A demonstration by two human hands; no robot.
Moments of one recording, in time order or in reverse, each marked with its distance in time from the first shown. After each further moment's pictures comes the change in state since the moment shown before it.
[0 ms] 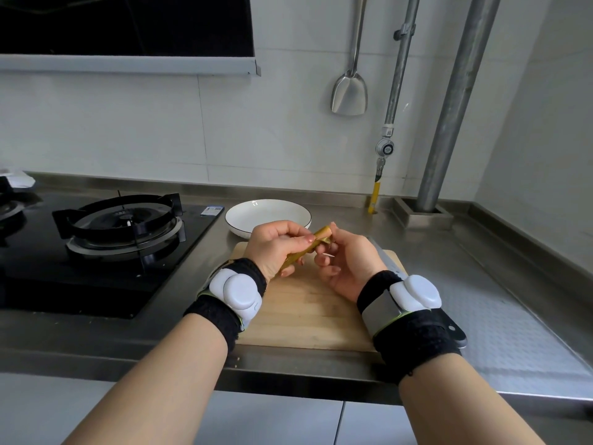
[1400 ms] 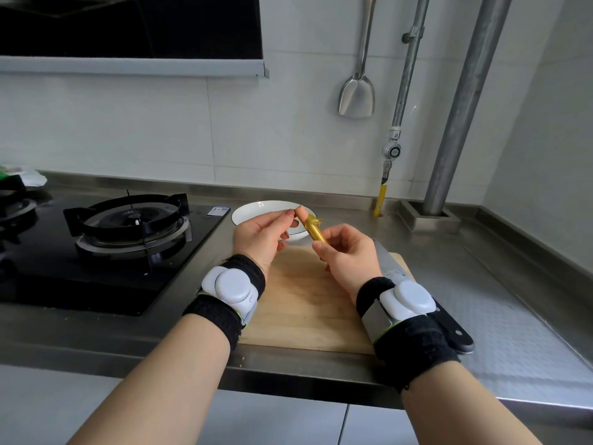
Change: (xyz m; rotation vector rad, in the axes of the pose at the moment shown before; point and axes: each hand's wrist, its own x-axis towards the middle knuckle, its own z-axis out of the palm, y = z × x) left_hand 0.012 -0.002 -0.011 -0.203 0.312 0.103; right_hand 0.008 0.017 0.001 -0.610 0.186 -0.564
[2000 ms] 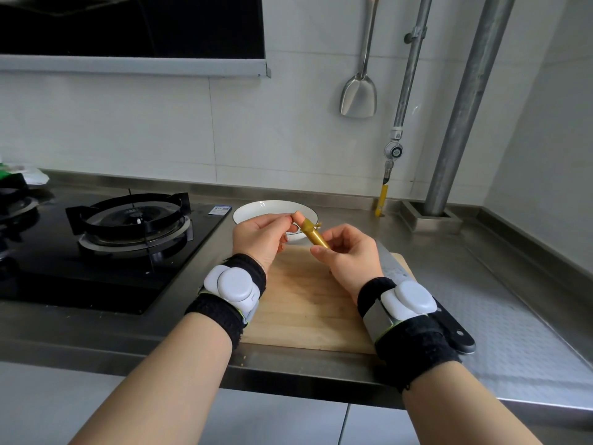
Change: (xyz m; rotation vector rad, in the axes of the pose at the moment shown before) left_hand -0.002 0.003 0.001 0.109 0.071 -0.002; right_hand 0.000 0.000 -0.001 -0.076 0.019 -0.013
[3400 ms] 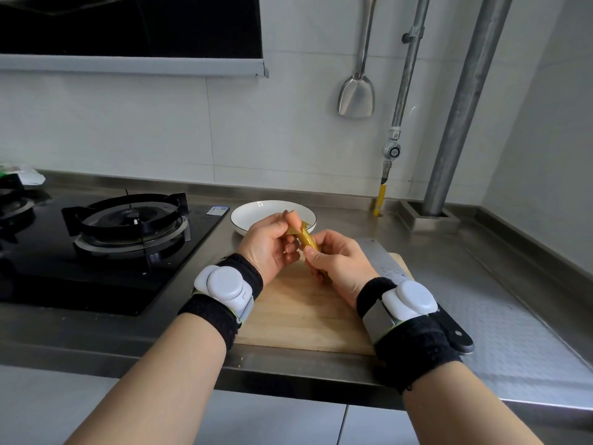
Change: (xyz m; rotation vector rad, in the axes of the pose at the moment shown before) left_hand -0.001 0.004 0.002 -0.197 -0.352 -0.245; right_hand -0.002 0.003 0.002 0.239 -0.301 0.081
